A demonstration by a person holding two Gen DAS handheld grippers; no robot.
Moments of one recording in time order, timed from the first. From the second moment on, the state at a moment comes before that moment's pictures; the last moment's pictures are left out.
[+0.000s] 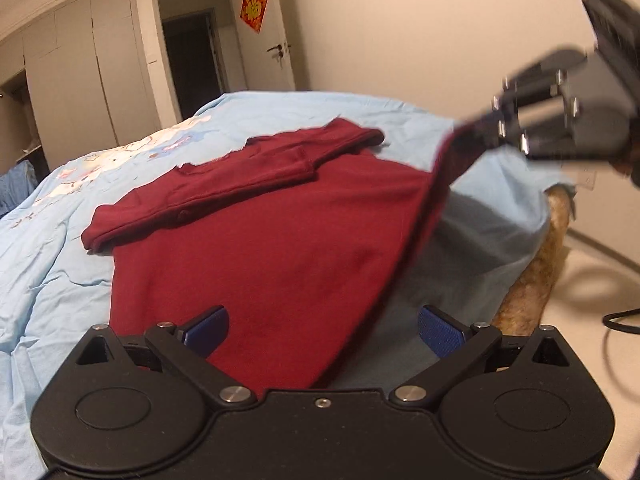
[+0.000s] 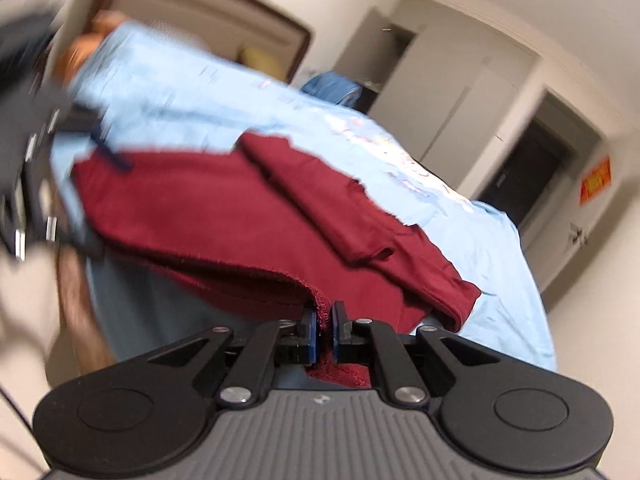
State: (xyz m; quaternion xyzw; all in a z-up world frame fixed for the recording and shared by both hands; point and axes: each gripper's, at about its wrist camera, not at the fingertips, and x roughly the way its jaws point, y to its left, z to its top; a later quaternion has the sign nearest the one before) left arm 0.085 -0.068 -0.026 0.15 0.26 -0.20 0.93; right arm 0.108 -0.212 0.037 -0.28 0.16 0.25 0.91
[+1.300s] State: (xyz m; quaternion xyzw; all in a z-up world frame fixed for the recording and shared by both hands) left arm 0.016 0.001 0.109 0.10 0.05 -0.10 0.99; right arm 0.032 -0.259 0.116 -0.13 -0.05 0.10 0.98
